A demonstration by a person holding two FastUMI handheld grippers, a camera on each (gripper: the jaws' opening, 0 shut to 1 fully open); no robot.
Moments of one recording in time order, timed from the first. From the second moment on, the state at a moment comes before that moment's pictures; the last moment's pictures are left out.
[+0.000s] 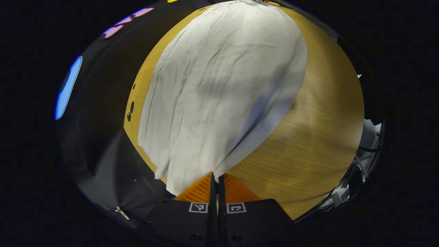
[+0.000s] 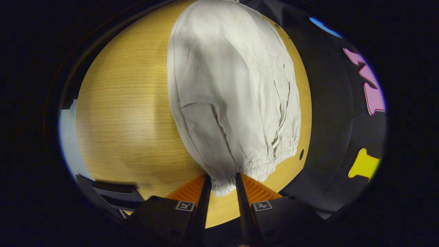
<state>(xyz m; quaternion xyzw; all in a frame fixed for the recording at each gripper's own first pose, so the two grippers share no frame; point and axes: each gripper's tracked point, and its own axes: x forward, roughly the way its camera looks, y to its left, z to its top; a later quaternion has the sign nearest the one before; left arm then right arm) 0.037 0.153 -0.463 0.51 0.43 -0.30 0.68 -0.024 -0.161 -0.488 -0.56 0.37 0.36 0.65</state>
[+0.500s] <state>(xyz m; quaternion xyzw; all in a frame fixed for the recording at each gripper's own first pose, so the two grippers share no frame) 0.036 0.153 -0.461 0.52 0.42 -0.27 0.69 -0.020 -0.160 -0.479 -0.55 0.38 0.35 0.66</state>
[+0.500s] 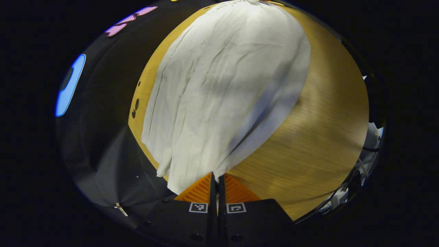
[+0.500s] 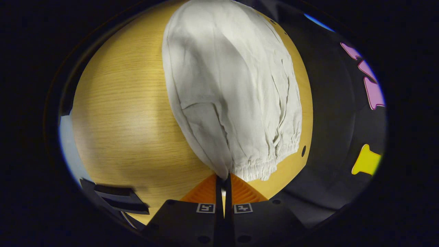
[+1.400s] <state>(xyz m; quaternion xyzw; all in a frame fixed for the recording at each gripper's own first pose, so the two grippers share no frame) 0.134 0.141 -0.360 0.46 0.33 -0.13 0.81 0.089 -0.164 -0.353 -0.46 0.34 0.15 0.81</state>
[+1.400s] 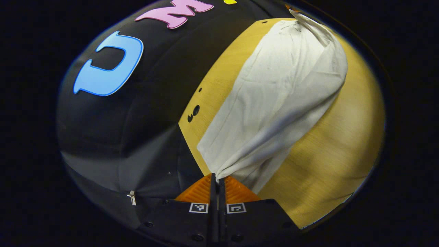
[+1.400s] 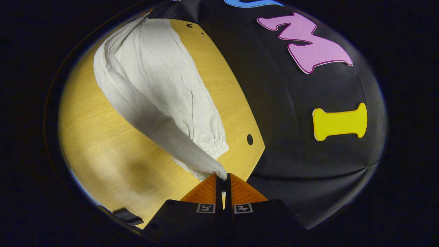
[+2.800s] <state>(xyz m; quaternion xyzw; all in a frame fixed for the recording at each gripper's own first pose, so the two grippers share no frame) 0.323 0.165 -0.466 0.45 0.42 -0.10 0.78 0.235 -0.183 -0.498 -0.44 0.45 0.13 0.77</state>
